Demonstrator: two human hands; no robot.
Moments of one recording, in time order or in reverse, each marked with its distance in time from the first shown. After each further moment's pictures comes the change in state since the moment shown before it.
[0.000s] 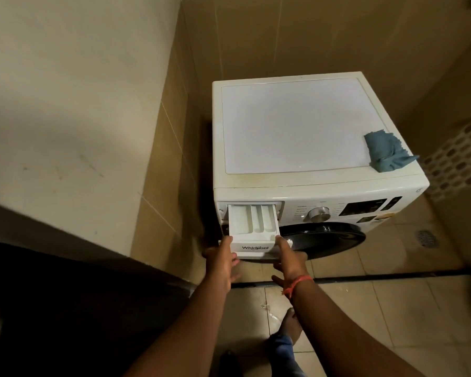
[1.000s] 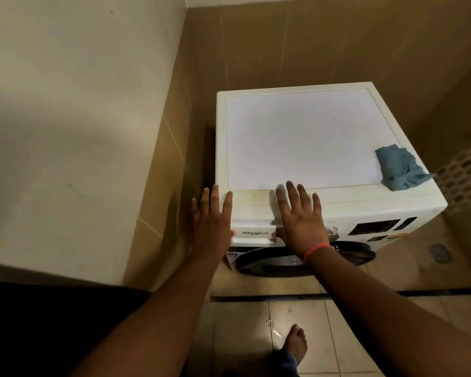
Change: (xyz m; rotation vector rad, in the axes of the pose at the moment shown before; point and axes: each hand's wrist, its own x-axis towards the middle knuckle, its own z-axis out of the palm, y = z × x) left_hand 0.022 0.101 0.012 1.641 0.454 1.157; right_hand 0.028 -0.115 0.013 -1.717 0.264 -1.285
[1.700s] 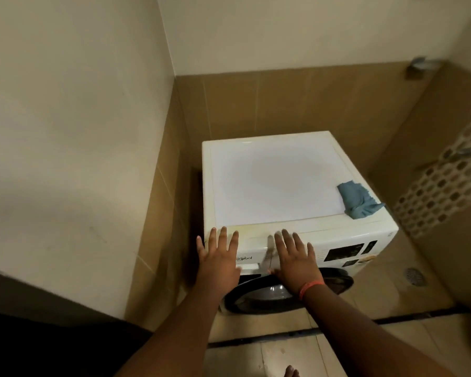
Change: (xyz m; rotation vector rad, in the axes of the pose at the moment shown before) left_hand -0.017 0.028 -0.039 -0.049 -0.161 0.122; right_hand -0.040 0.008 -0.015 0.097 -0.154 0.121
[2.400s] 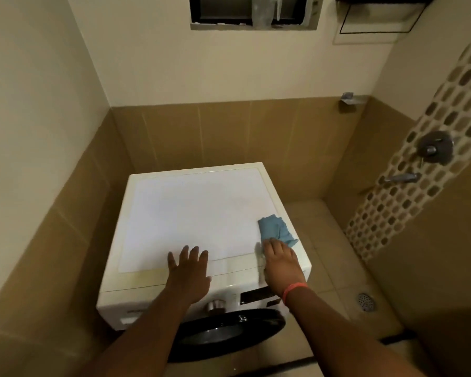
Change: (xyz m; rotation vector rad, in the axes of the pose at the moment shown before) left_hand 0.107 0.171 -0.038 0.008 -0.114 0.036; right_hand 0.035 0.228 -0.054 0.069 0.186 0.075
